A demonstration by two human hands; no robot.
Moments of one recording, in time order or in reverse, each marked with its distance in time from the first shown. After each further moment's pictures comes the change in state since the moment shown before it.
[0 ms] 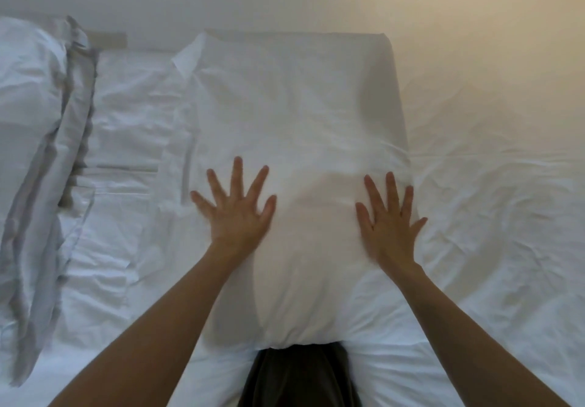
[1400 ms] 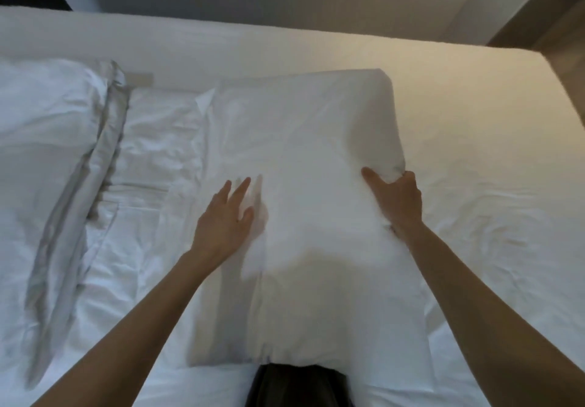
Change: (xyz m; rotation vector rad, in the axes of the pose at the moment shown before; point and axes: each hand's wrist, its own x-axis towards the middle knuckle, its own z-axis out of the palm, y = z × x) left_hand -0.020 -0.033 -0.083 -0.443 -0.061 0.044; right_hand 0.031 -0.060 -0.108 0.600 0.155 0.342
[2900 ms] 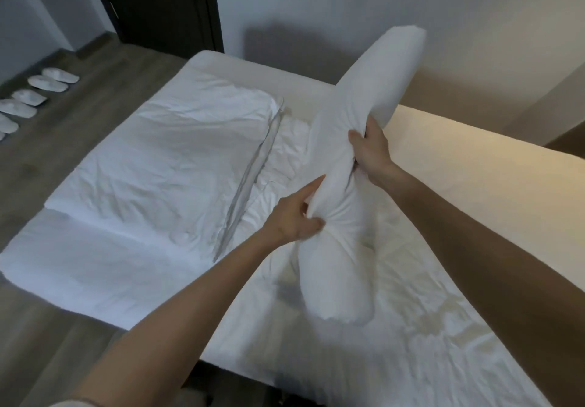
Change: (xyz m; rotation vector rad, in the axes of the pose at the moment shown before) left_hand -0.228 -0.046 -0.153 -0.571 0.074 0.114; right_hand -0.282 -0.201 0.046 0.178 -0.391 -0.668
